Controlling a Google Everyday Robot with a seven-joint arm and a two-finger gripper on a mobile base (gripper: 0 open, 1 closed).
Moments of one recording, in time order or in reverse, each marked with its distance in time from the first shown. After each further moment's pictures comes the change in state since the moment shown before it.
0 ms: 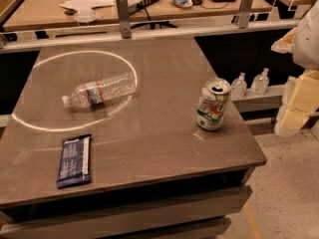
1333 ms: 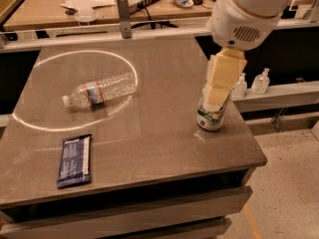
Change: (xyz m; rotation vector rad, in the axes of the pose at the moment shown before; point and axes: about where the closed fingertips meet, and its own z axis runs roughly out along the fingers) arm -0.123 -0.020 0.017 0.058 -0.051 -0.135
